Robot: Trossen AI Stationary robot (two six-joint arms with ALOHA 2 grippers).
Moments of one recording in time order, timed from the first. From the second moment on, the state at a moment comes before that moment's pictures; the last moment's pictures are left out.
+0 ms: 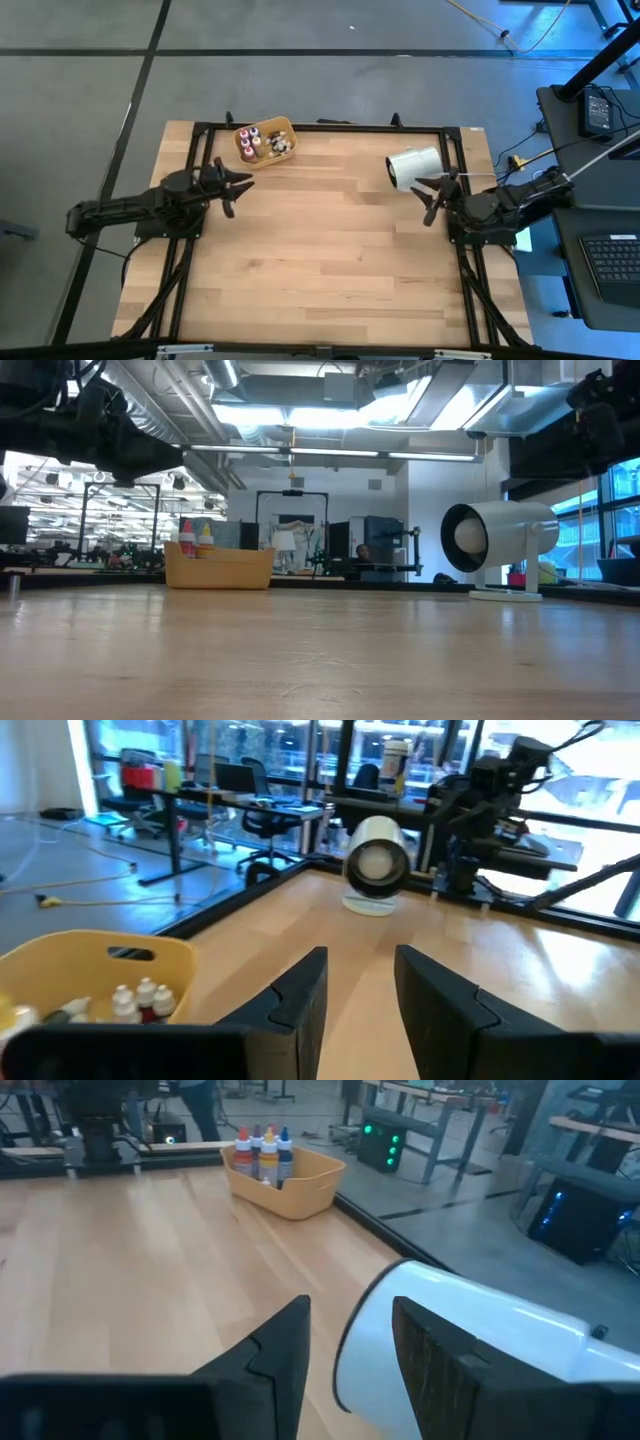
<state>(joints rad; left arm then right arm) 0.24 0.12 0.06 0.05 -0.12 -0.14 0.39 0.16 0.22 -0.39 0.92 0.18</state>
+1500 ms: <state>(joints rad) 0.24 0.03 0.06 -0.11 -0.19 0.02 0.41 0.00 0.09 -0.26 0.57 0.13</state>
